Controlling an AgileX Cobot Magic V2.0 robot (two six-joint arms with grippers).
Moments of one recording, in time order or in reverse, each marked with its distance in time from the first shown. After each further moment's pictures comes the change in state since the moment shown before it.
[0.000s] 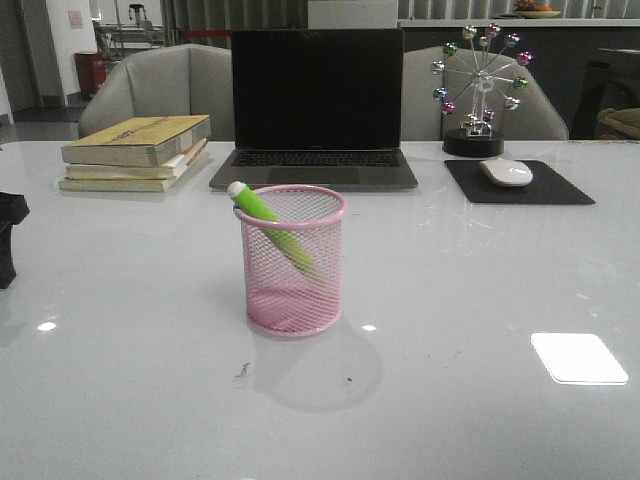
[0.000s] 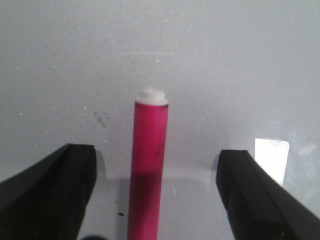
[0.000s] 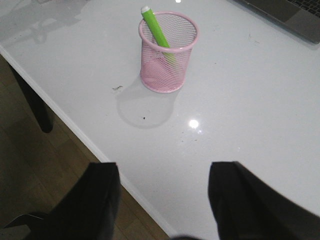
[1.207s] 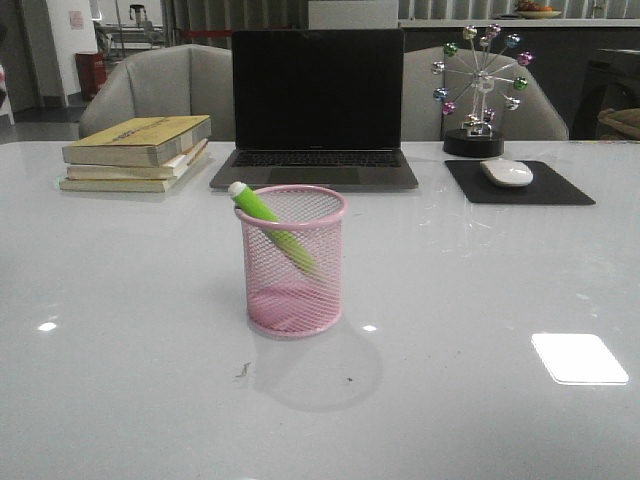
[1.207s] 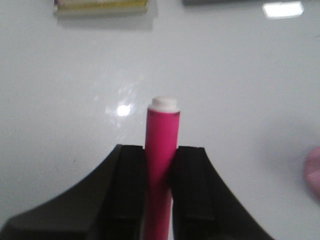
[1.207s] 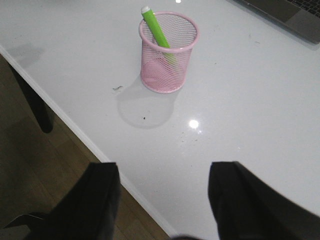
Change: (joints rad) left arm -0.240 -0.794 0.516 -0.071 -0.459 0.018; right arm 0.000 0.000 0.000 0.000 0.000 0.000
